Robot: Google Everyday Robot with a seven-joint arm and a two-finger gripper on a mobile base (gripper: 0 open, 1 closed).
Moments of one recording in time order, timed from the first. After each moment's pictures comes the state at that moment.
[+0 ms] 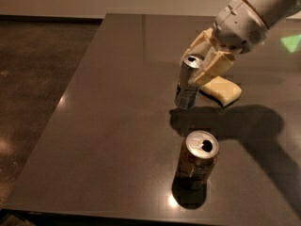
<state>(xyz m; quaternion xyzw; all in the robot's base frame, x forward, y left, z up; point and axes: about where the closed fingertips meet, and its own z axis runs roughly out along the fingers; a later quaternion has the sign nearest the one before) 0.505 -0.095 0.958 -0.74 0.57 0.25 0.25</state>
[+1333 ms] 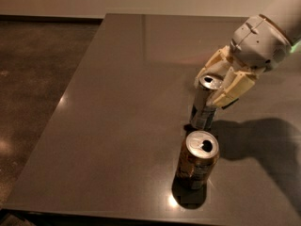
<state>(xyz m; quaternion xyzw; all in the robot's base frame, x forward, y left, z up) 0.454 -0.127 0.944 -0.75 0.57 0.25 0.22</state>
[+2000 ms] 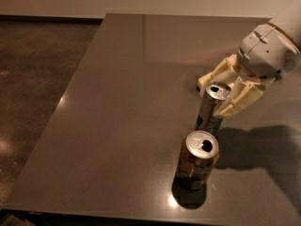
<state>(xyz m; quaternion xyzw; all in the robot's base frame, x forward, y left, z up) 0.431 -0.134 0.939 -0.75 0.56 0.26 0.22</state>
